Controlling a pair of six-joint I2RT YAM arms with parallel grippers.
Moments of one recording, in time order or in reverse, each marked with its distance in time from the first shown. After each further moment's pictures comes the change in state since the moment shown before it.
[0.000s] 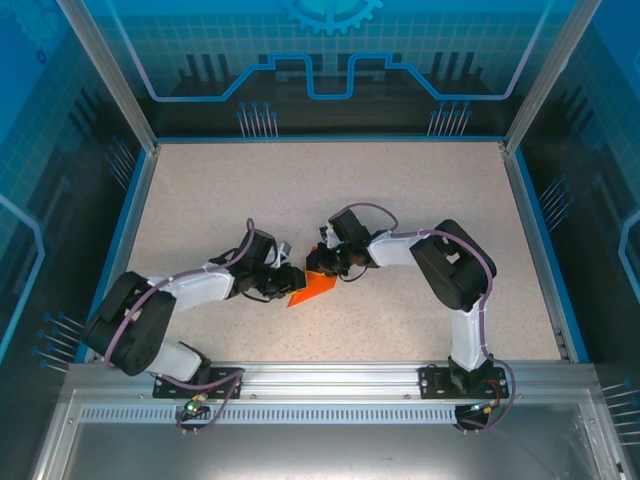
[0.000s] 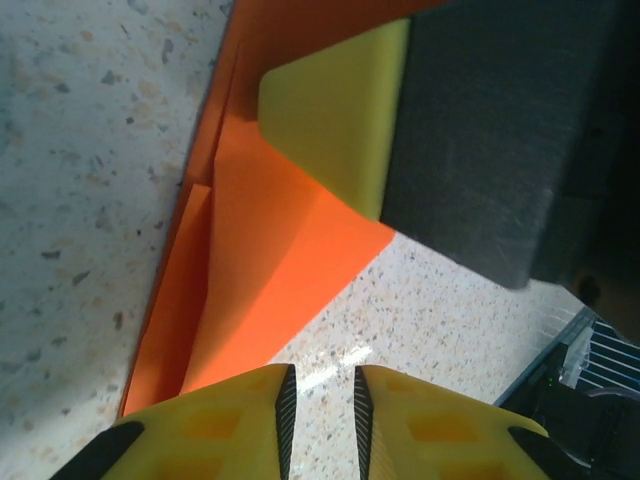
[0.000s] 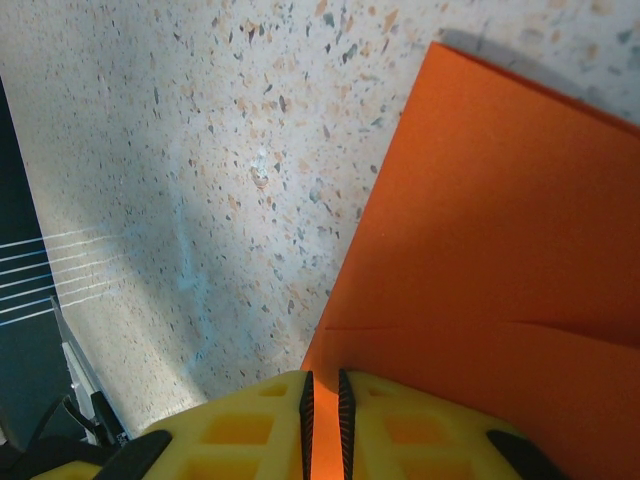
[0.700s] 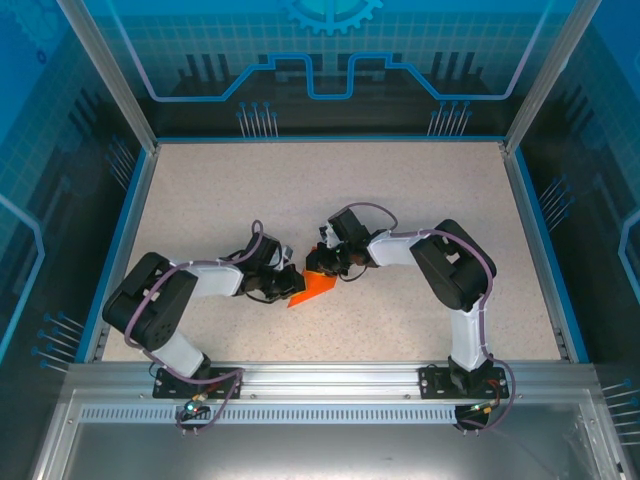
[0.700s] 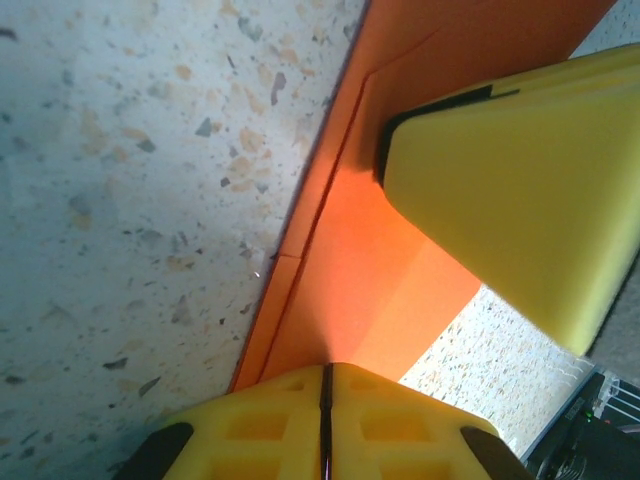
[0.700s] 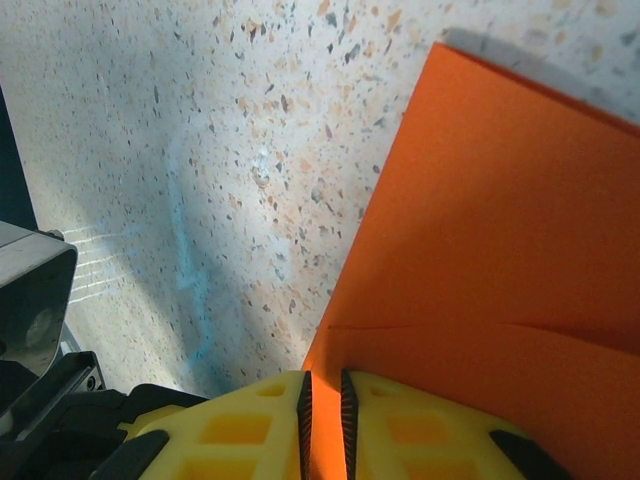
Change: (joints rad) left arm 0.003 0.133 -0.014 0.094 -0.031 -0.001; right arm -0.002 -0.009 0.008 -0.015 0.005 -0.007
